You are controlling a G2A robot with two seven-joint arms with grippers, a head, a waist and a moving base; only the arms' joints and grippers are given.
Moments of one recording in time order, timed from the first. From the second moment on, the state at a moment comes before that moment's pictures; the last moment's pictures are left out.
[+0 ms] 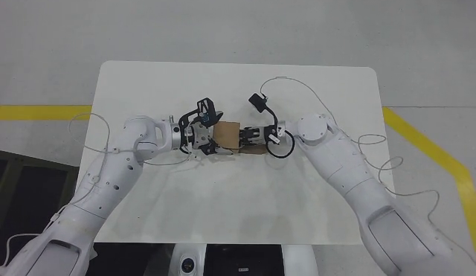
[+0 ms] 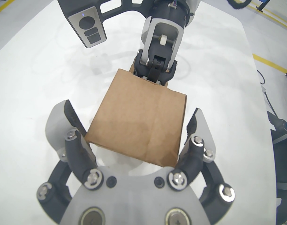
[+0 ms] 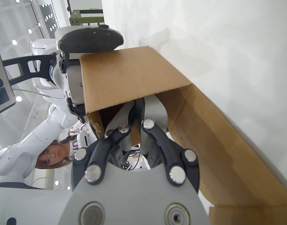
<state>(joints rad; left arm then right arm) 0.87 -1.04 -0.96 -1.33 1.02 -0.93 -0.25 -0.62 -1.39 0.78 -0.79 0.22 -0.30 1.05</state>
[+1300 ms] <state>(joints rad) 0.88 -1.04 -0.98 -1.33 1.03 -0.94 -0.25 -0.89 -1.20 1.13 -1.23 -0.09 -0.05 1.03</state>
